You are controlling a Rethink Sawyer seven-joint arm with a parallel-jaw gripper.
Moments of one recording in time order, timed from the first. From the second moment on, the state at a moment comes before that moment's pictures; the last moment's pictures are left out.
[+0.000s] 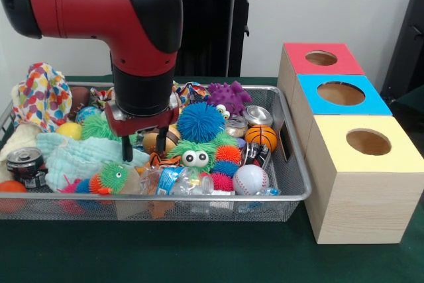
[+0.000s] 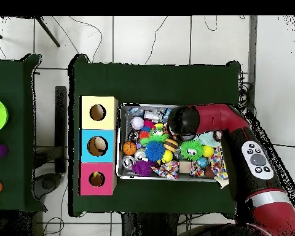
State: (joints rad) arm -0.64 -0.47 0.46 1.40 -0.68 0.92 1.40
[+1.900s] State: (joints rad) arm -0.70 -0.45 0.47 1.52 -0.55 0.92 1.40
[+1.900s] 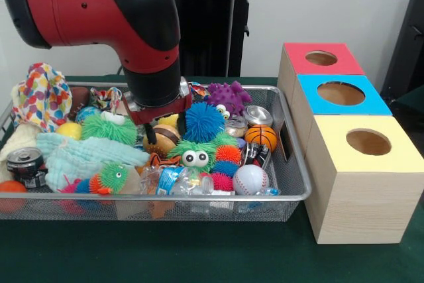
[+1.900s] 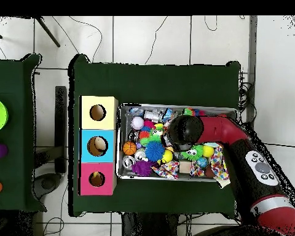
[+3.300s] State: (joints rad) arm -0.71 -0.44 0.55 1.51 -0.57 0.81 1.40
